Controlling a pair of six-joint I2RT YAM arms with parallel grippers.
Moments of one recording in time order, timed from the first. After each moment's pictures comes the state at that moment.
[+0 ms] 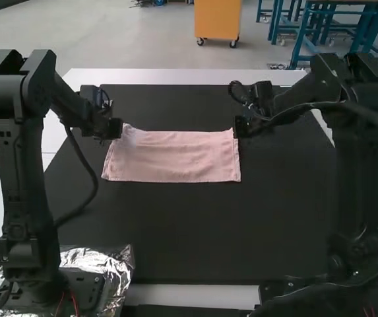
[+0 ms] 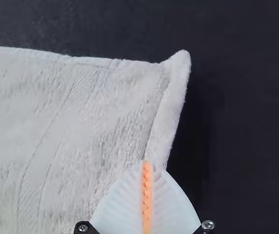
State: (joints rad) left arm 0.06 2.06 1.19 0.13 0.15 0.04; right arm 0.29 2.08 1.27 0.07 -0.10 0.05
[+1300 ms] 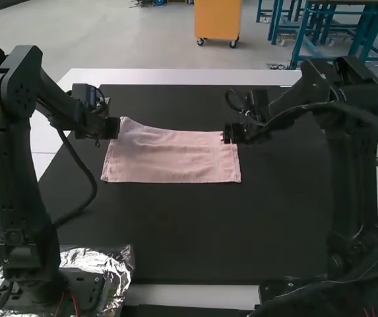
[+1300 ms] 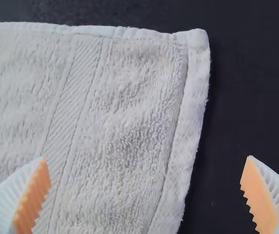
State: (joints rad) left arm 0.06 1.91 1.02 0.20 0.18 0.08; right arm 0.30 2.17 1.30 0.08 -0.13 0.05
